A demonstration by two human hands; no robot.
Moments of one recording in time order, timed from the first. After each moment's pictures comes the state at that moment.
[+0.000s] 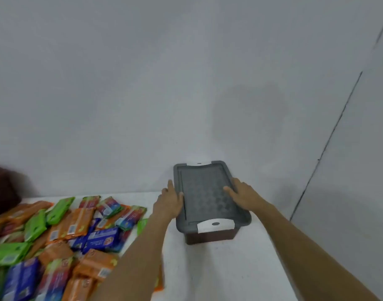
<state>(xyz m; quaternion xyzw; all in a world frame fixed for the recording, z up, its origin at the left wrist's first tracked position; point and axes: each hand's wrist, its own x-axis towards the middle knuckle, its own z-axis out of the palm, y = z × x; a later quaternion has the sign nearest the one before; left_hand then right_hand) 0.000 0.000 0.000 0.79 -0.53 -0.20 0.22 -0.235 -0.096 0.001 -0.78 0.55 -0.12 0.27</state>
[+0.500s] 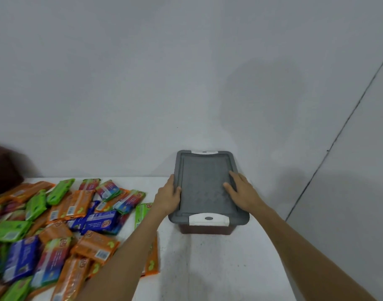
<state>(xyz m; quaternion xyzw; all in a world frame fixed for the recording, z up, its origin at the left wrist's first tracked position) -0.006 0.010 -0.018 0.76 -0.54 -0.24 0.29 -0.240 -0.083 -0.023 -0.78 0.55 -0.15 0.27</state>
